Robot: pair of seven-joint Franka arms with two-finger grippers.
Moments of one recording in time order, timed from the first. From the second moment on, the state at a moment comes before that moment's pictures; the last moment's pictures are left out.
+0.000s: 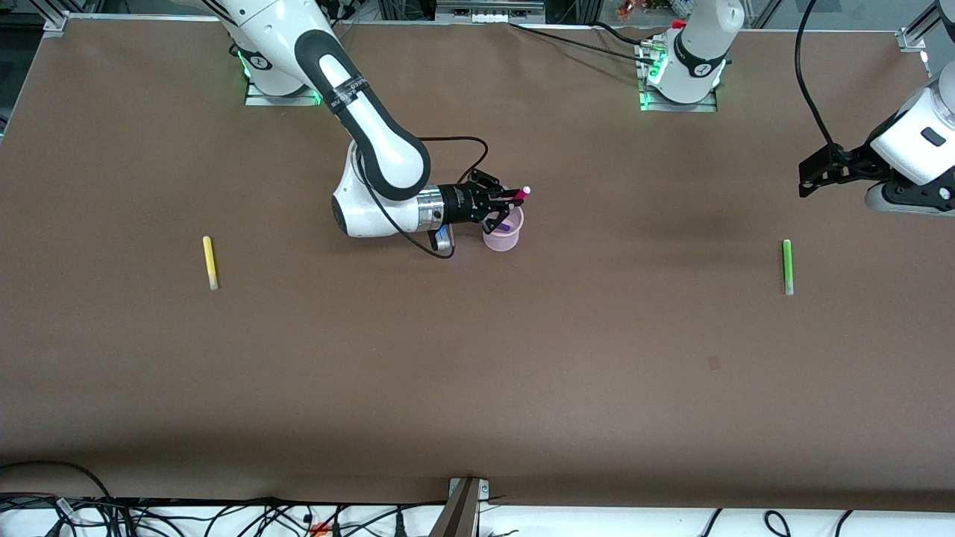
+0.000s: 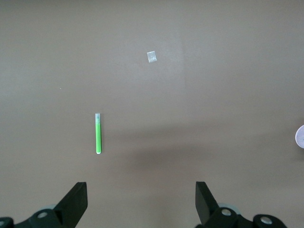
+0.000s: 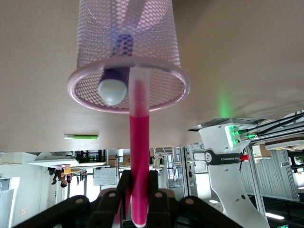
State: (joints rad) left arm -0.04 0.02 -0.01 -1.61 0.05 1.58 0.05; right arm 0.61 0.62 0.09 -1.77 1.47 2.15 0.92
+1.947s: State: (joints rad) left arm -0.04 0.02 -0.02 -1.60 0.05 1.57 0.05; right arm 0.60 0.20 -0.23 -1.76 0.59 1.95 0.80
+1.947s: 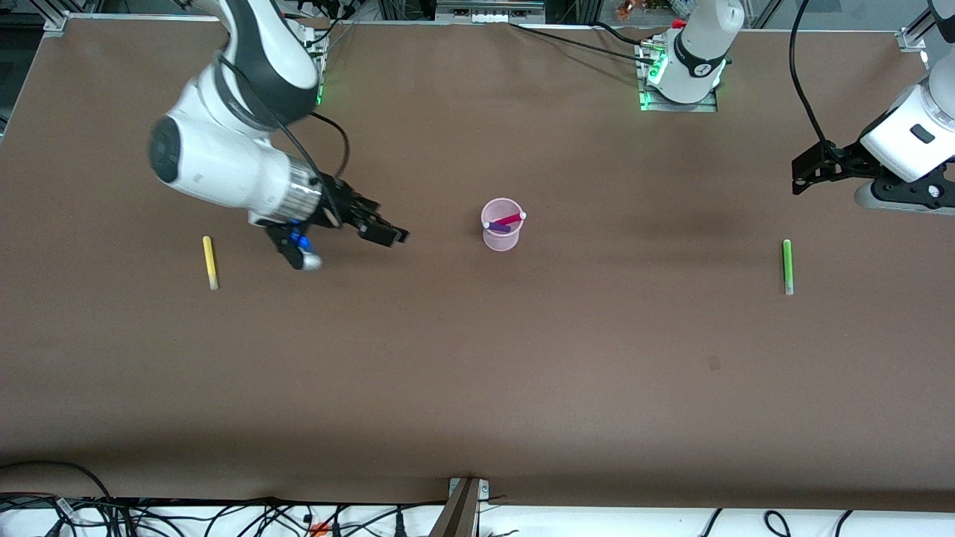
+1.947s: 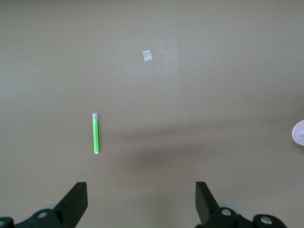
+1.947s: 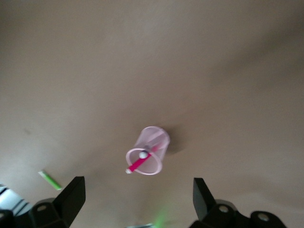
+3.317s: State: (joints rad) left arm -0.05 0.01 -0.02 -1.60 0.05 1.56 0.05; right arm 0.07 -0.02 -0.01 -1.66 0.05 1.55 0.04
